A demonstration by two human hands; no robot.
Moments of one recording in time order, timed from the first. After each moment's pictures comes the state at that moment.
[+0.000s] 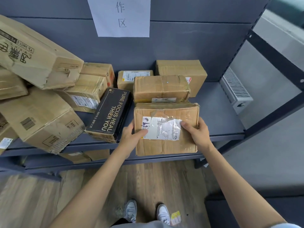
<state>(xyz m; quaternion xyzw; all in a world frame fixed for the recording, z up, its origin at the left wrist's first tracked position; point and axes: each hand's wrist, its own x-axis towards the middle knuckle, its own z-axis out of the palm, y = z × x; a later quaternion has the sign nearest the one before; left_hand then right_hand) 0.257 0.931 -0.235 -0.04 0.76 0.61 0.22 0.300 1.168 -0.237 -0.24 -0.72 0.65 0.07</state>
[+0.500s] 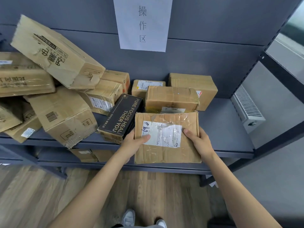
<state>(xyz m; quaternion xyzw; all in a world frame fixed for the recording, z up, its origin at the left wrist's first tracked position) 0.274 0.916 -0.218 -0.08 0.72 0.66 0.21 0.299 1.161 -0.219 -0.20 -0.73 0.66 -0.01</state>
